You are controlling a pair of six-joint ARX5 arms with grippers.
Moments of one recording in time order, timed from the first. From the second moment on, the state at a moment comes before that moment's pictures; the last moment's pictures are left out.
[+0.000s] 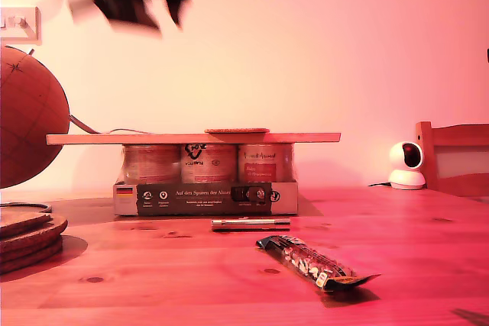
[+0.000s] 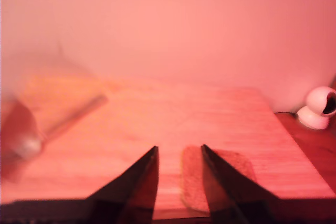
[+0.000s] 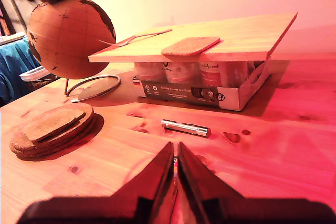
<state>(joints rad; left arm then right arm) -0.59 1.41 1.12 0.08 -0.39 -0.24 0.24 0.01 0.10 -0.19 -0.36 0.13</state>
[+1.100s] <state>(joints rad) -0.32 0.96 1.08 -0.43 0.00 0.03 0.24 0.01 0.10 -0.14 -0.36 0.13</state>
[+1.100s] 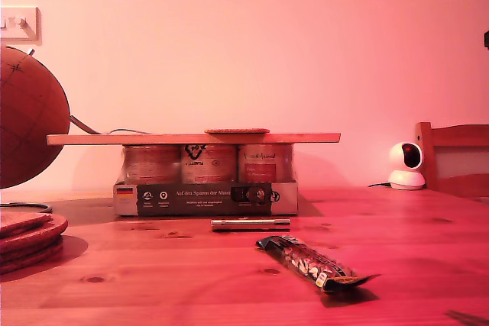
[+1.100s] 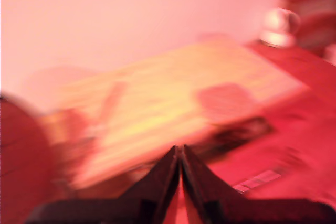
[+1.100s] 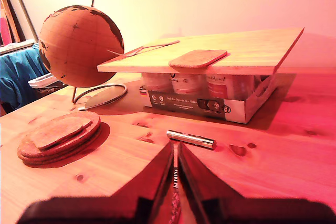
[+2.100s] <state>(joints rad) -0.19 0.33 0.31 -0.11 0.04 -0.10 0.24 0.01 0.10 -0.19 -0.15 0.13</state>
